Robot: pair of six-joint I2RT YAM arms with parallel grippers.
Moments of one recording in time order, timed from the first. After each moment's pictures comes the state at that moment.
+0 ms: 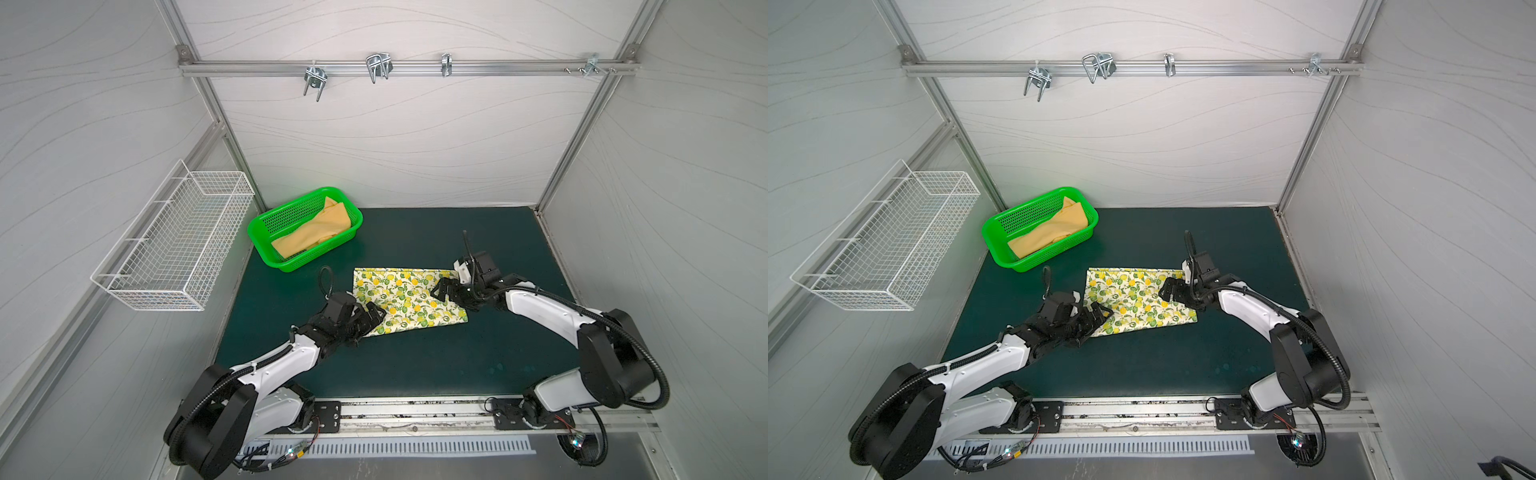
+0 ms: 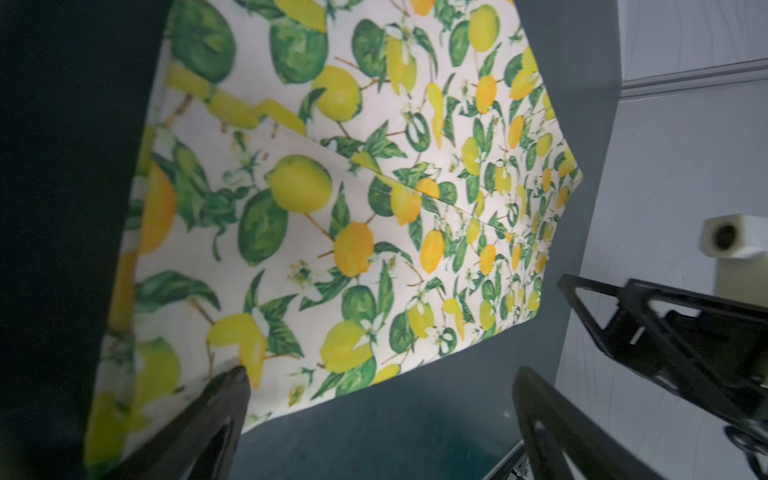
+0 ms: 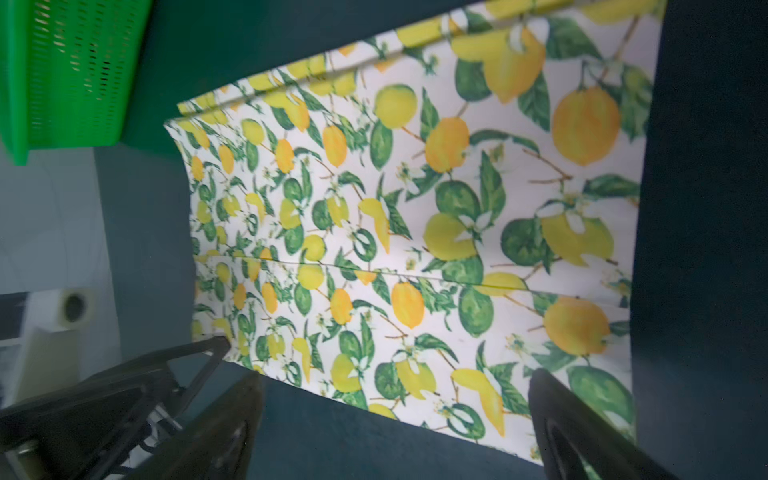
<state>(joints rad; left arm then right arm) -0.48 1.14 0.36 -0.04 0.23 -1.04 0.51 1.46 0.89 -0.38 -0.33 0.61</state>
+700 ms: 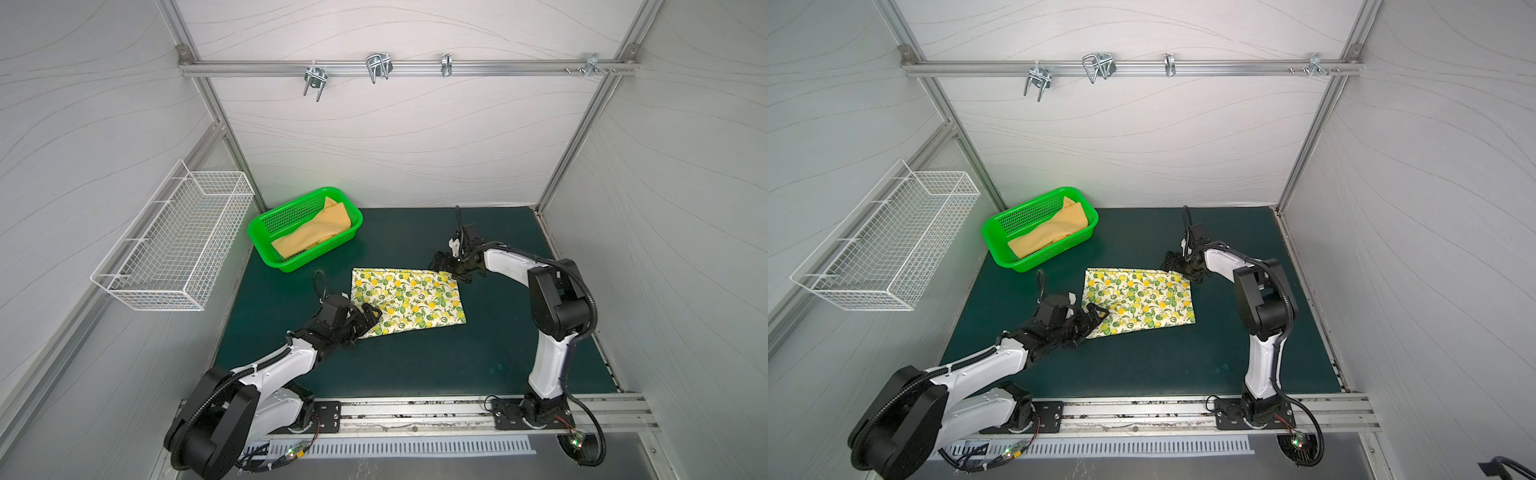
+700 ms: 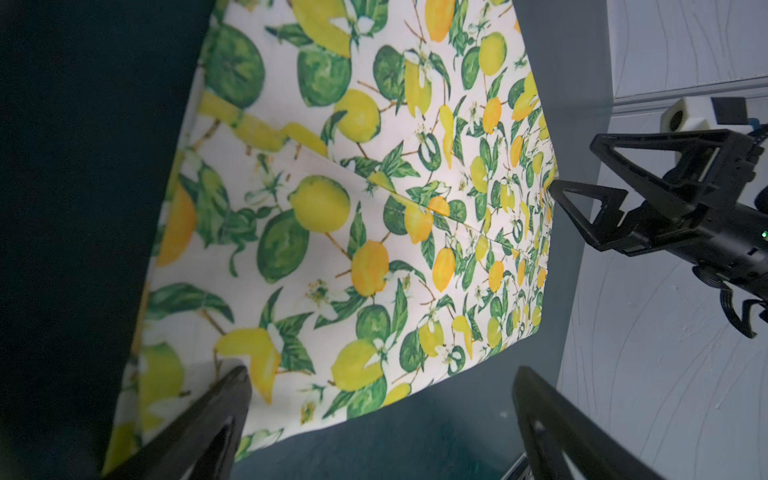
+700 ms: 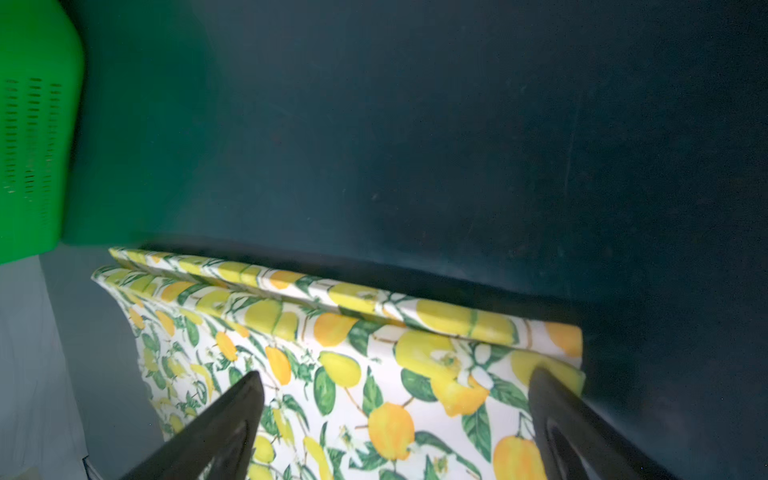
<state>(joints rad) -0.44 1.11 0.31 0.03 0.25 -1.02 0.39 1.96 1.31 -0.44 -0.35 0.50</state>
